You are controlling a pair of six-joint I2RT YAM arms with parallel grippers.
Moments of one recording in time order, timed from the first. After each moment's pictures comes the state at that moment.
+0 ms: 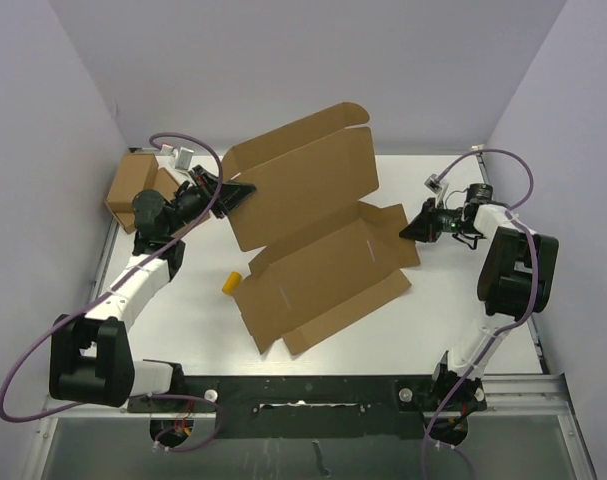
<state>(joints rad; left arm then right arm) -0.14 1.32 0.81 0.82 0.79 -0.78 -0.24 1.88 1.24 -0.57 -1.10 -0.66</state>
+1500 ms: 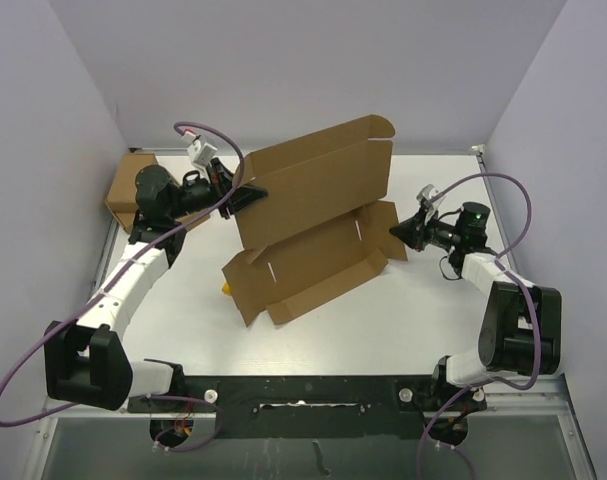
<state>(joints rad) -0.20 1.31 1.01 0.47 0.99 -0.48 -0.14 1.46 0.70 0.31 -1.02 -0.34</state>
